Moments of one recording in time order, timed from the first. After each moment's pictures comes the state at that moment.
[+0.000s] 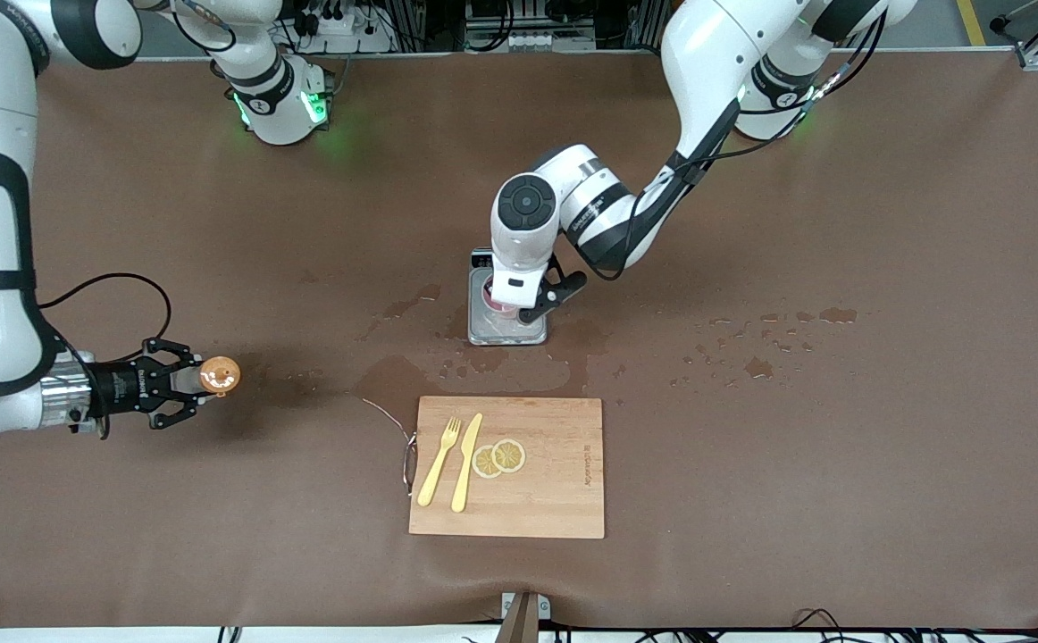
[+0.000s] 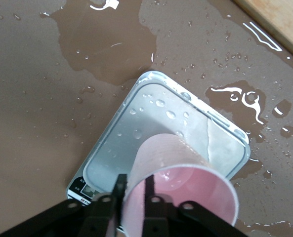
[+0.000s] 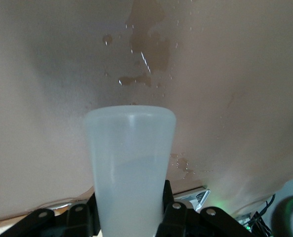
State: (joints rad) left arm -0.61 0.69 -0.30 -1.53 0.08 2.16 -1.49; right arm -0.16 0.70 0.00 -1.34 0.52 1.59 1.28
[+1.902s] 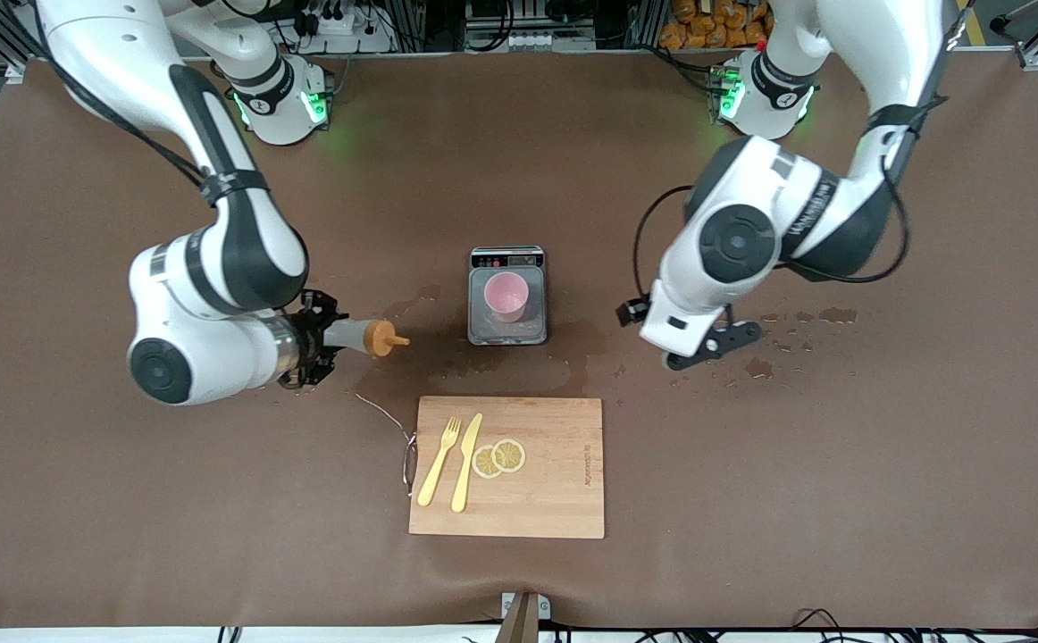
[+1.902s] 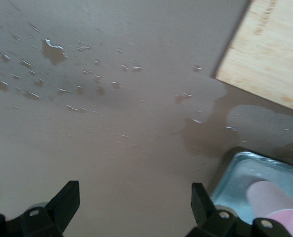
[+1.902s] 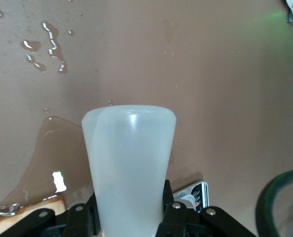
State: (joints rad) left arm -0.24 0.44 -0.30 -1.49 0.04 1.71 -0.85; right arm 0.29 0.58 0.00 -1.40 0.28 1.60 1.96
